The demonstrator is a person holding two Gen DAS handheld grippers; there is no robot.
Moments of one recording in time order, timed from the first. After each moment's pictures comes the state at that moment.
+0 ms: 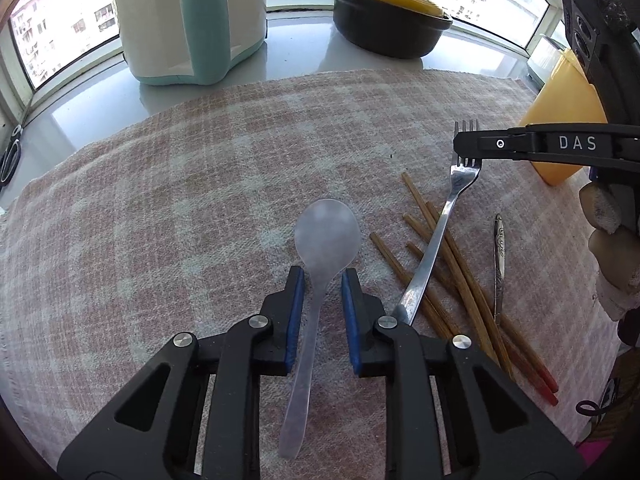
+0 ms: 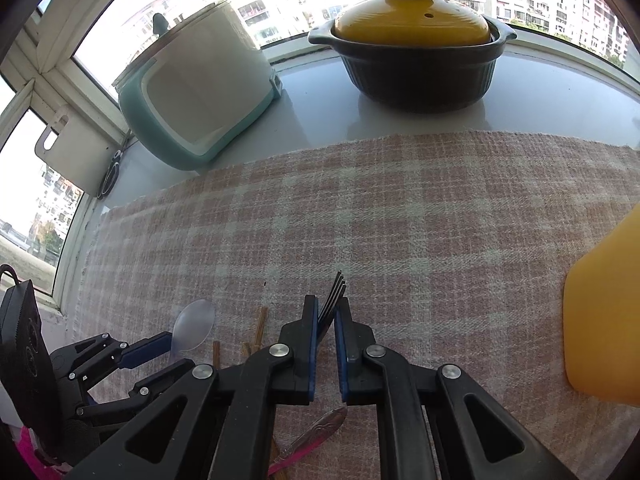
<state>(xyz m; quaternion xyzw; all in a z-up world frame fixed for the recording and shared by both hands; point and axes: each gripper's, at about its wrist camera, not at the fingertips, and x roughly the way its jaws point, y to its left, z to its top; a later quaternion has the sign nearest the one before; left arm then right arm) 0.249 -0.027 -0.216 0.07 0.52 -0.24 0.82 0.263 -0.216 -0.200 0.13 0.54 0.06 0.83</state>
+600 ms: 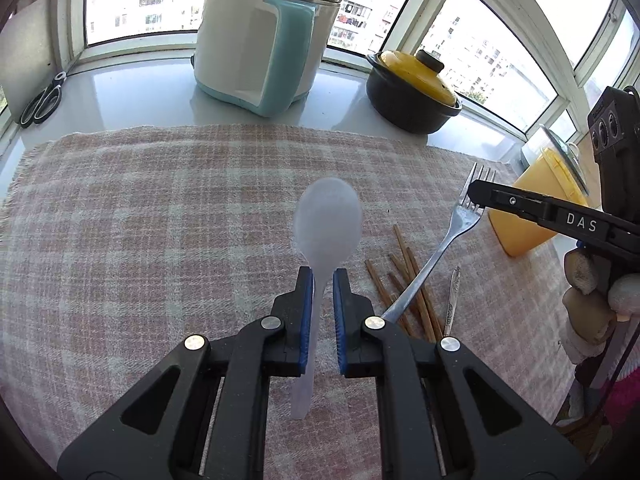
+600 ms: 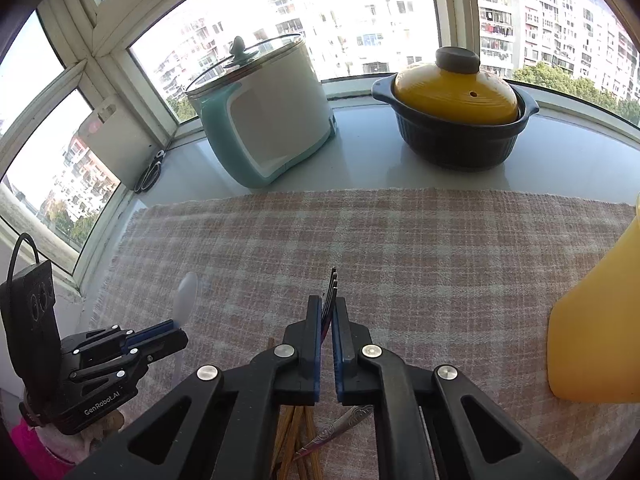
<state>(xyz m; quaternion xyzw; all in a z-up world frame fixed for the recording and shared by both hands) 0.224 0.026 -0.174 -0.06 0.48 -0.22 0.85 0.236 -0.184 -0.146 0.08 0.49 0.11 0.86</state>
